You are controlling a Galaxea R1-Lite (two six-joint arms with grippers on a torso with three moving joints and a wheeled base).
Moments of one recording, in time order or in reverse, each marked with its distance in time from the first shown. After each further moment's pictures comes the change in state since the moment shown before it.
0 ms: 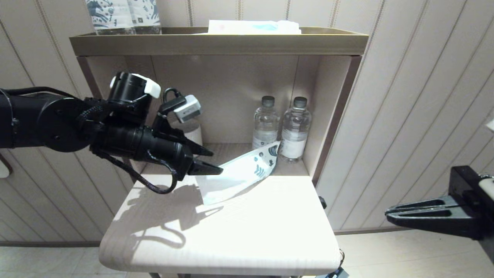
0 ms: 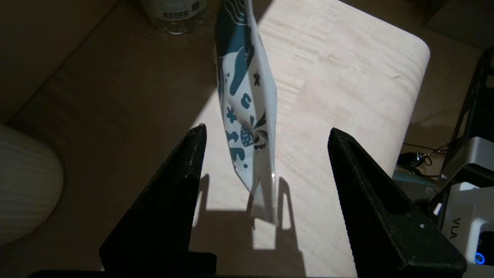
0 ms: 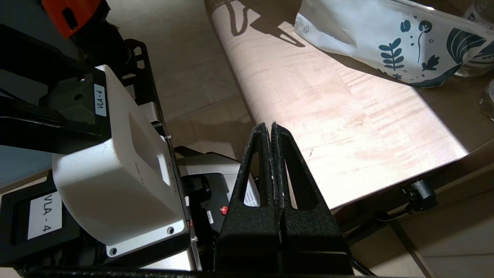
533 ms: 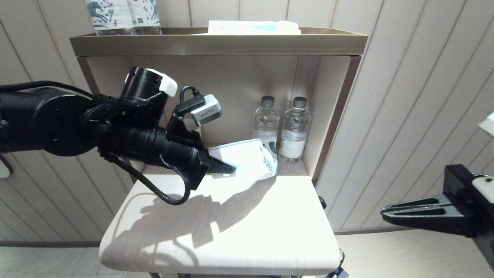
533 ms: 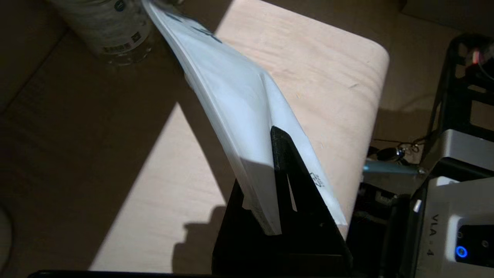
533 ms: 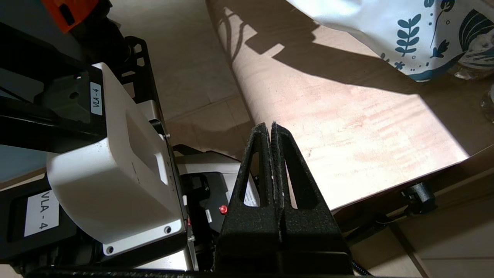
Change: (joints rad) left arm -0.109 -0.006 -0.028 0.027 0.028 -0.002; right arm 0.003 0.024 -0.008 -0.003 0.004 -0.017
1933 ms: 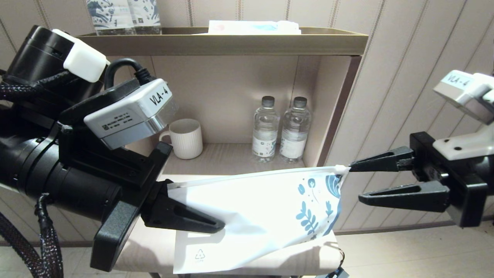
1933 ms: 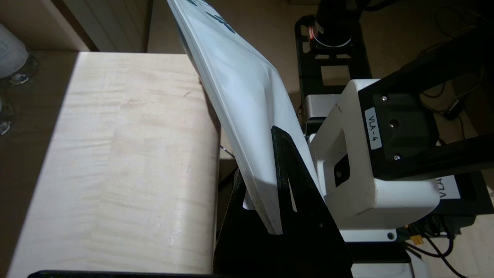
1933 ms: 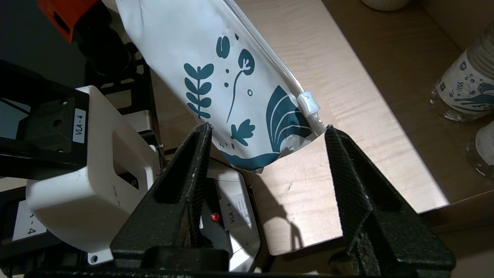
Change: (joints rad) left arm -0.153 -0.313 0.062 0.309 -0.162 0.174; right arm 0.059 0.166 -0.210 0.053 0.000 -0.025
